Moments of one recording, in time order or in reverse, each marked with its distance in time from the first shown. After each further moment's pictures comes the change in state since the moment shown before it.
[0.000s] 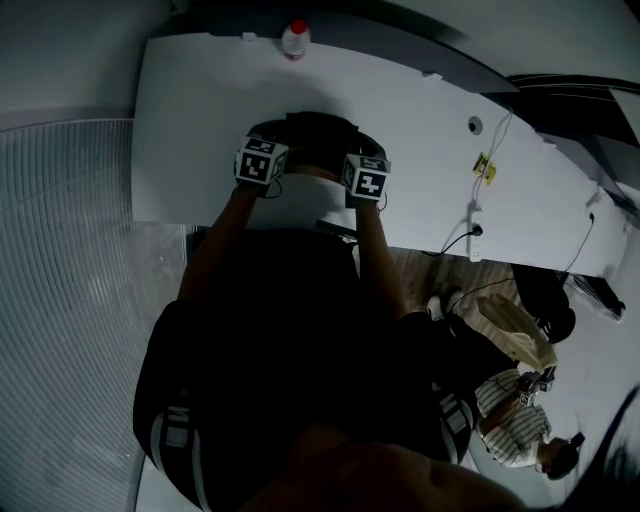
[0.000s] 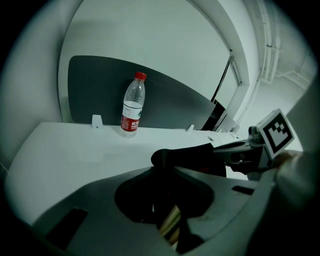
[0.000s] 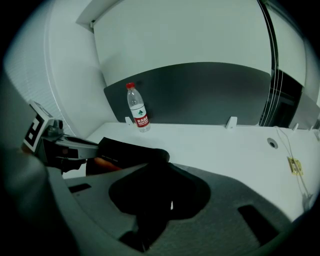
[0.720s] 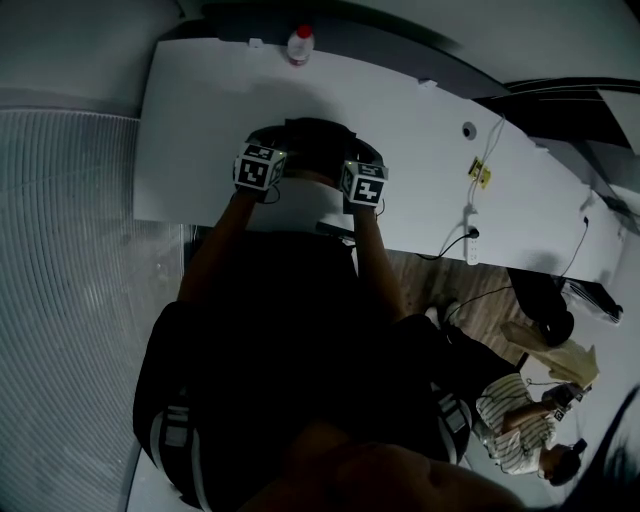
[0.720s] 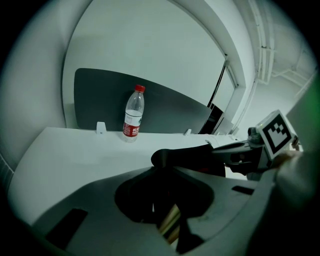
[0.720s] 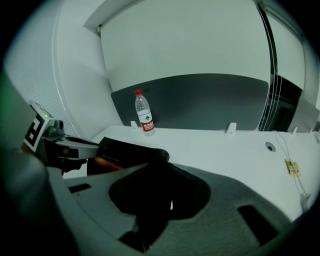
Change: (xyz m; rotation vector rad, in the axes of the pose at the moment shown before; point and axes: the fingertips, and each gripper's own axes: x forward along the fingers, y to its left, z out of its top) left arm -0.033 -0.007 0.000 0.014 -0.059 0.005; right arm -0.028 0.018 0.005 -0.018 -0.049 -0.004
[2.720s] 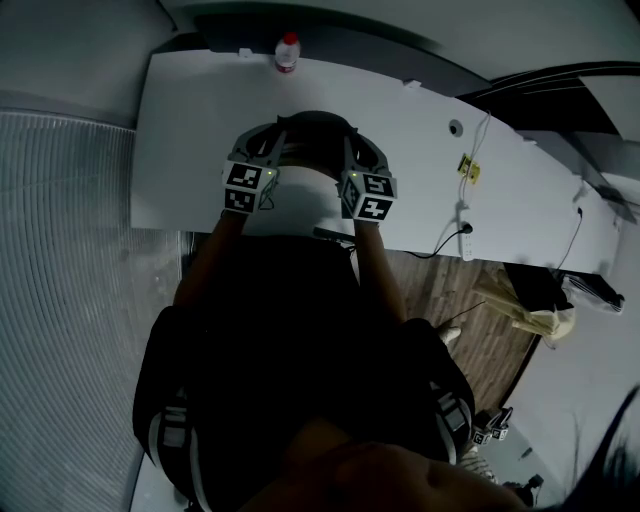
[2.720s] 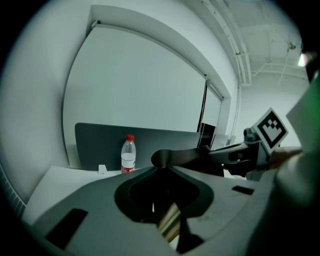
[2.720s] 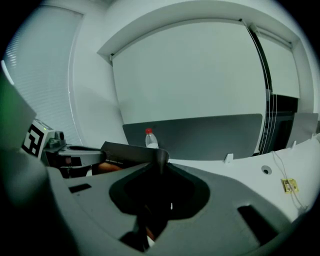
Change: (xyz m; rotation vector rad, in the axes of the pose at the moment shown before) left arm -0.076 -0.040 0.077 0.137 -0.287 0.019; right arm -0.089 0.017 0.084 -0.010 -0.281 0.053
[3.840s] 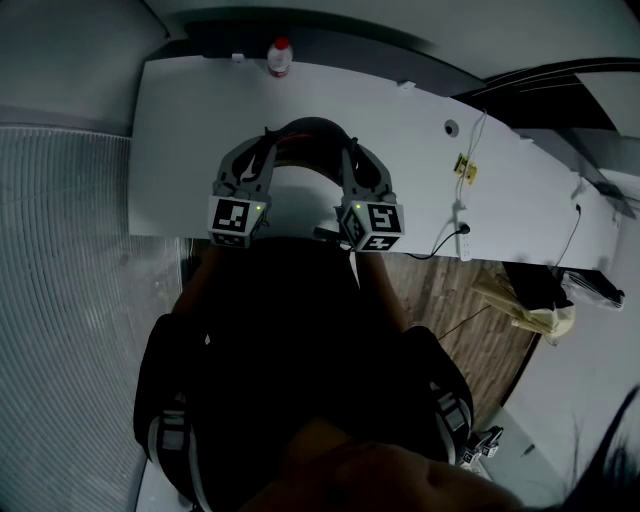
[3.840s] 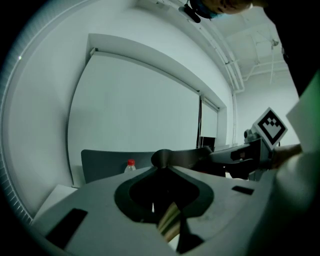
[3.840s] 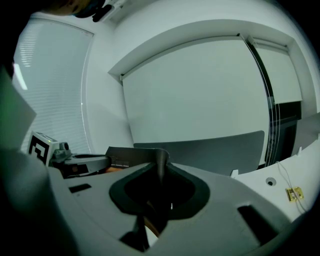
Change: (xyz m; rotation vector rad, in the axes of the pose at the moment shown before) left arm -0.049 -0.016 0.058 0.075 -0.246 0.043; right arm -0.054 0.025 0.057 -0.004 -0.183 0.072
